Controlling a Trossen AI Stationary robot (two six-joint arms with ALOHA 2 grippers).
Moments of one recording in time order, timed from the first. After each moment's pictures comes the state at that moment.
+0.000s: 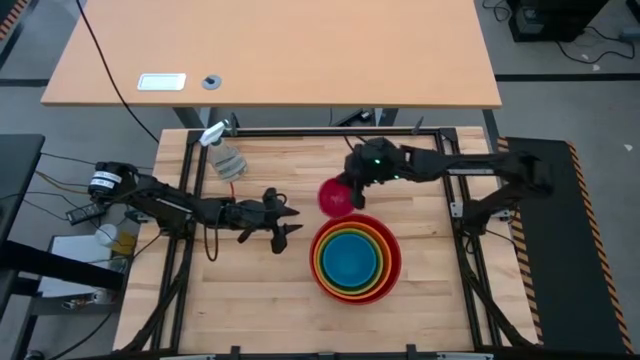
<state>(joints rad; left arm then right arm) -0.10 1.36 0.49 0.43 -0.26 -0.27 -0.24 1.44 1.03 -0.19 -0.13 -0.01</state>
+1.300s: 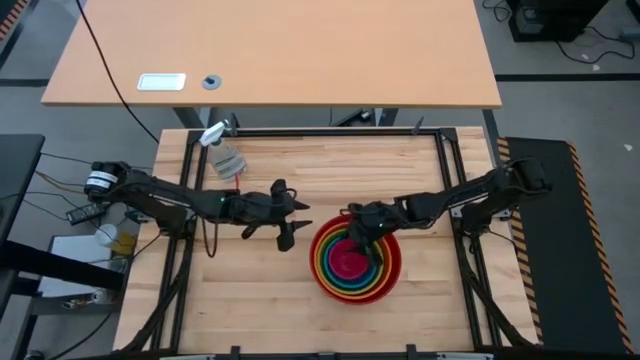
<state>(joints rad) -0.12 1.32 0.76 0.14 -0.26 -0.15 0.14 1.49 0.83 -0.05 -0.13 -0.05</state>
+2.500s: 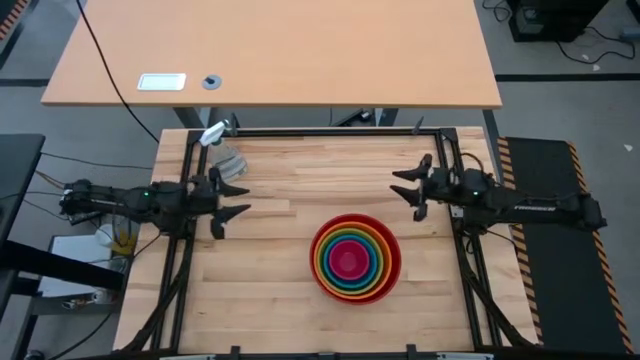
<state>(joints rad) -0.15 0.33 0.34 -0.10 -0.33 -0.09 -0.19 0.47 0.21 0.34 0.06 0.03</state>
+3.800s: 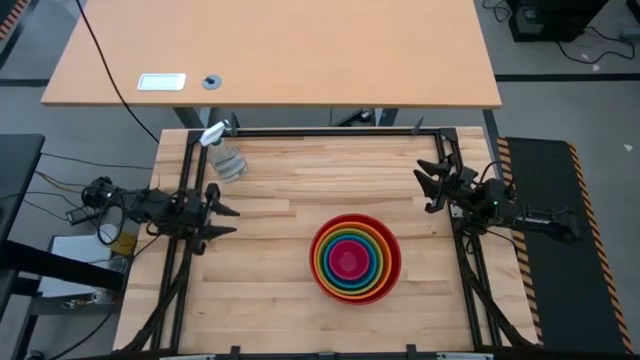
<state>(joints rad) -0.36 0.00 0.21 -0.22 -0.26 -0.14 -0.19 0.05 0.01 0.43 0.27 0.05</state>
